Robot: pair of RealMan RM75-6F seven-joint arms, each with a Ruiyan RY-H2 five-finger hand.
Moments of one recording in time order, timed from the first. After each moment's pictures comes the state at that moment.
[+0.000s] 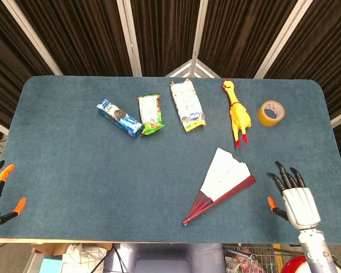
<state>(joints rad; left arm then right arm) 0.01 -1.14 -0.04 -1.77 1.49 1.60 0.08 0.13 -1.23 0.03 -1.63 -1.61 1.45 -0.11</state>
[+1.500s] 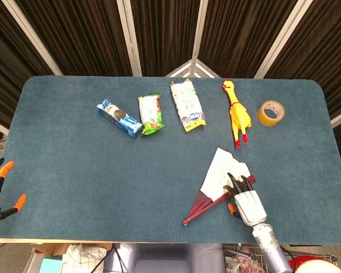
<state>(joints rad) -0.01 -1.14 -0.07 -1.77 1.43 1.55 0.06 0.22 -1.69 -0.01 -1.19 -1.63 1.32 -0.14</state>
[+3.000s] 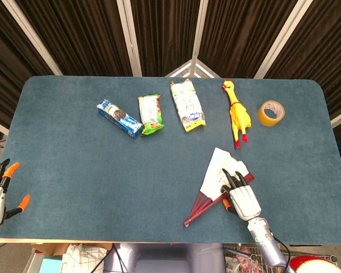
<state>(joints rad) -0.02 -1.16 -0.07 -1.77 1.42 1.53 0.11 0.28 -1.75 -0.01 -1.08 -1.63 1.31 -0.05</state>
